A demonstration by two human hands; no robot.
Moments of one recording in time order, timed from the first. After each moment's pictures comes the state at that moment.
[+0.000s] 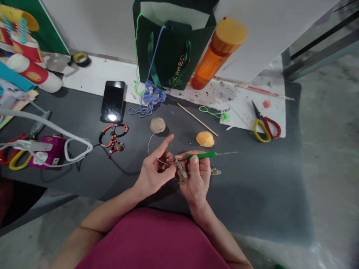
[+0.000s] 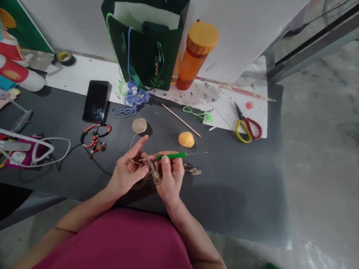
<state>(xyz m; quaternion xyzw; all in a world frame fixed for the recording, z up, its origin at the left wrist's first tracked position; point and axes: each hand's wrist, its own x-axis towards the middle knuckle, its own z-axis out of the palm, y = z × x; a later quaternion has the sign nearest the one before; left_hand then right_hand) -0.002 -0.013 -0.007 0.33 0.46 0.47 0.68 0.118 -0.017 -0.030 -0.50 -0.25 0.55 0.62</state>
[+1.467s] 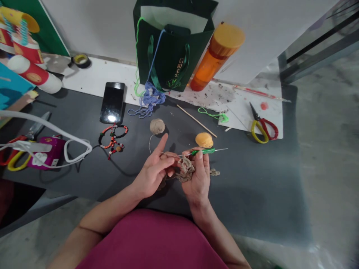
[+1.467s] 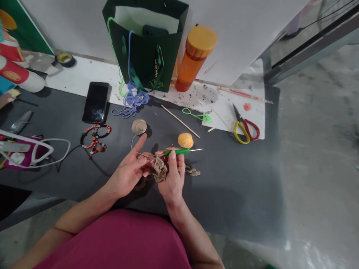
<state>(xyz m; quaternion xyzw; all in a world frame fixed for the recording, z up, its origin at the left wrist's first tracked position) 0.002 -0.010 -0.007 0.12 0.37 0.48 0.79 0.130 -0.009 -0.044 -0.49 -0.30 0.53 0.63</state>
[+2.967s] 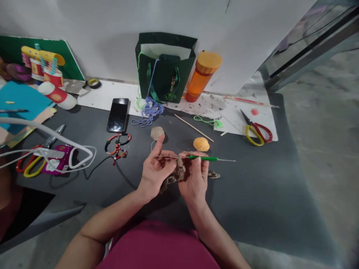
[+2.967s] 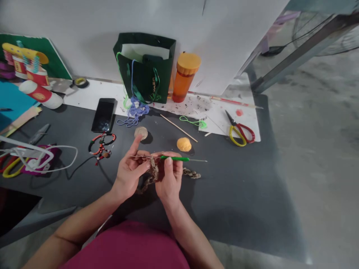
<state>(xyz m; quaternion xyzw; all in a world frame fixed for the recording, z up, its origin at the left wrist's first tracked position) 0.011 -0.011 -0.003 0.27 0.43 0.57 0.65 0.108 -0.007 -0.022 -0.39 -0.23 0.53 0.72</state>
